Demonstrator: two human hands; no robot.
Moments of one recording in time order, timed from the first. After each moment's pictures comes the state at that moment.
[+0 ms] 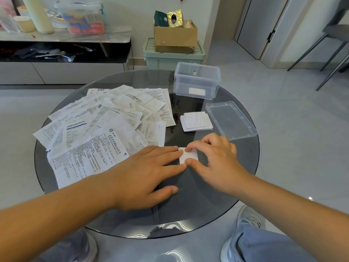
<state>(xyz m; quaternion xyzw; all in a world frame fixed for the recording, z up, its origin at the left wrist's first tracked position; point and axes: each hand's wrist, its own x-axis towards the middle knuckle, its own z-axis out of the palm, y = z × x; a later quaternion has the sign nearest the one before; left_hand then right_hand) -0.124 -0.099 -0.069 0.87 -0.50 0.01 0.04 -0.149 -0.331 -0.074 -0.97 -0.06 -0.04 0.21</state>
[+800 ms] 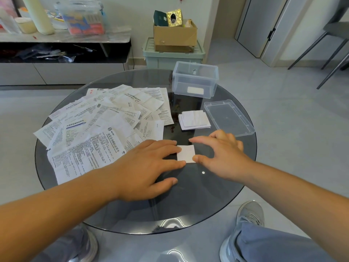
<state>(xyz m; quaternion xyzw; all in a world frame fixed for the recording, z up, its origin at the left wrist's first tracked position) -0.117 -0.105 -0.068 0.87 -0.49 0.02 0.07 -0.140 -0.347 -0.058 -0.98 -0.01 0.06 0.18</state>
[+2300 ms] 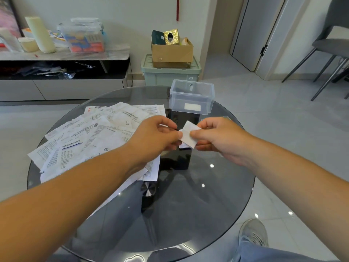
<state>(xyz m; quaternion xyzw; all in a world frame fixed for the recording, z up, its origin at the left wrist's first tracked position) -0.066 -0.162 -0.009 0.76 -0.05 -0.14 0.63 -0.086 -0.344 -0.003 -0.79 0.09 0.07 0.60</state>
